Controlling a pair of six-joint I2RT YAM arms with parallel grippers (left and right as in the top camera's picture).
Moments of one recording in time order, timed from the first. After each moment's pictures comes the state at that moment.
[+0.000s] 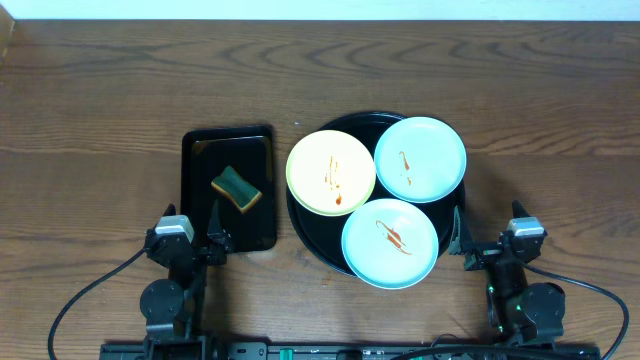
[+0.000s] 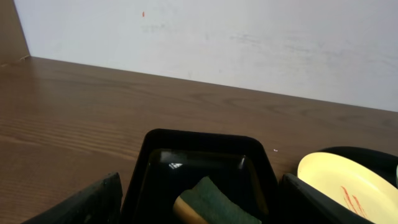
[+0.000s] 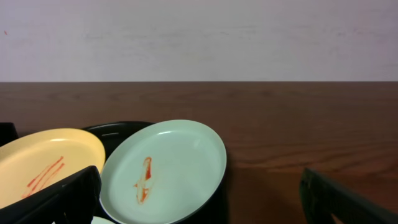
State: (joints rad) left arm 0.06 0.01 0.02 -0.11 0.04 -0.14; right arm 0.12 0.01 0.01 -0.07 -0.01 0.10
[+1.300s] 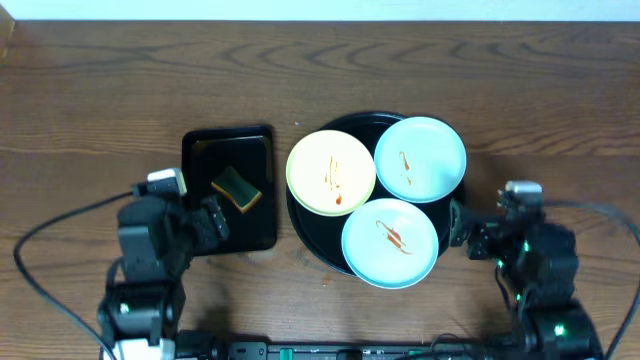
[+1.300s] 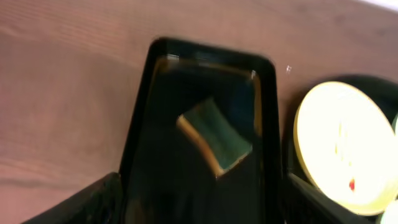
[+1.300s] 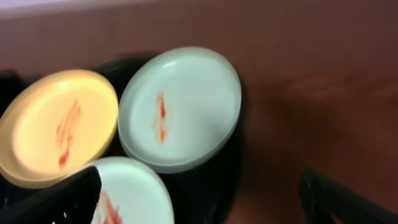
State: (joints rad) left arm 0.06 0.69 0.63 -0.65 0.05 -0.22; right arm 0.11 0.56 0.45 -0.44 -0.07 0.19
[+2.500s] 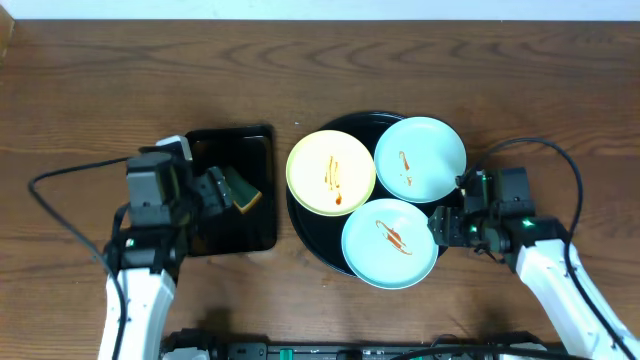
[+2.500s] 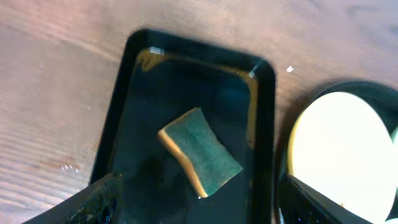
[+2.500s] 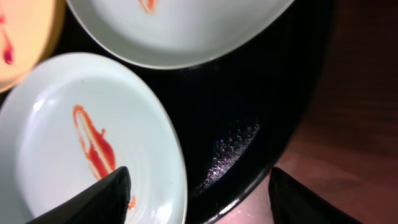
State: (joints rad) left arm 0.06 1.04 0.74 -0.55 0.10 -0.28; right arm 0.11 1.25 0.64 -0.60 -0.25 0.19
